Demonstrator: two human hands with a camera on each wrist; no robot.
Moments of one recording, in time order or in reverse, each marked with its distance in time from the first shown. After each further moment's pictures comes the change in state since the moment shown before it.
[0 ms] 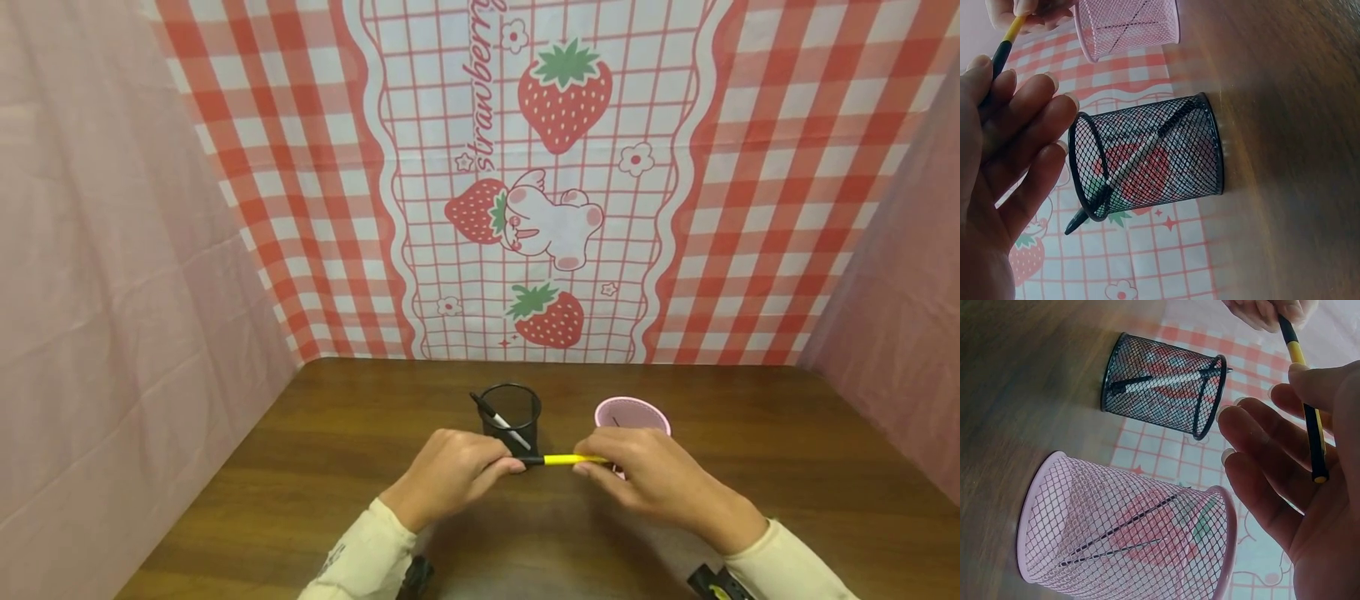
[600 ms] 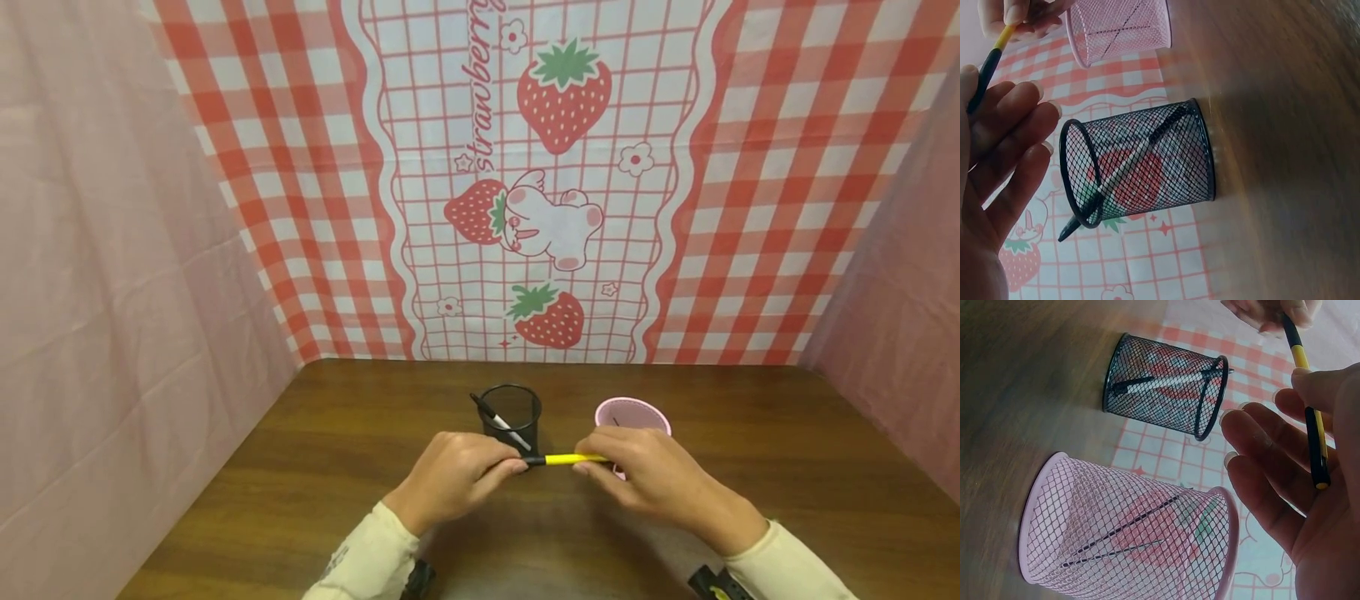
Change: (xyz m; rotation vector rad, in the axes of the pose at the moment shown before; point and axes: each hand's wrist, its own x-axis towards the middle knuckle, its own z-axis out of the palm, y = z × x) left_hand 0.001 0.001 0.005 -0.023 0.061 0.021; right_hand 0.001 0.000 0.000 -0.032 -0.009 0.026
